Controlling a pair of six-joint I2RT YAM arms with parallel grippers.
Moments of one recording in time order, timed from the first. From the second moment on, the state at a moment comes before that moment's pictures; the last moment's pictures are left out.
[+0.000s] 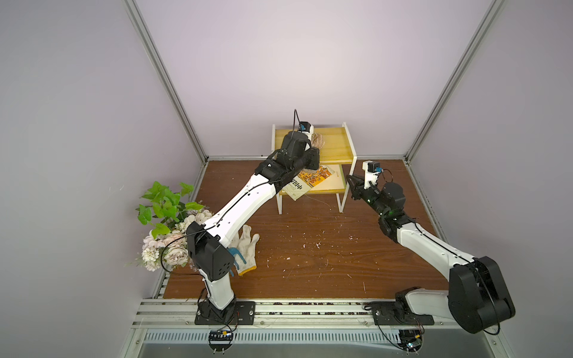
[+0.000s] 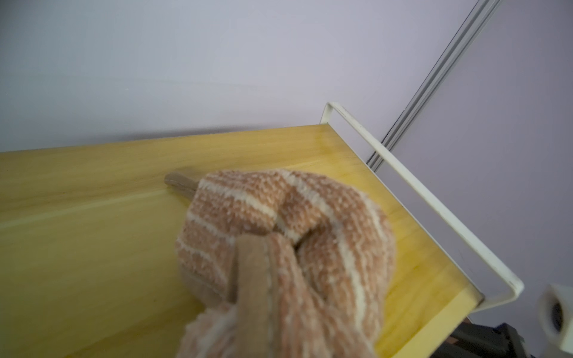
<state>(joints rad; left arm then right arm) -0.65 1.78 1.88 -0.47 -0.15 -0.28 0.29 1.32 0.75 0.53 -0.21 0.23</state>
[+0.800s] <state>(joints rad) -0.66 1.25 1.35 -0.42 -0.38 -0.35 0.29 1.32 0.75 0.53 -0.20 0.21</state>
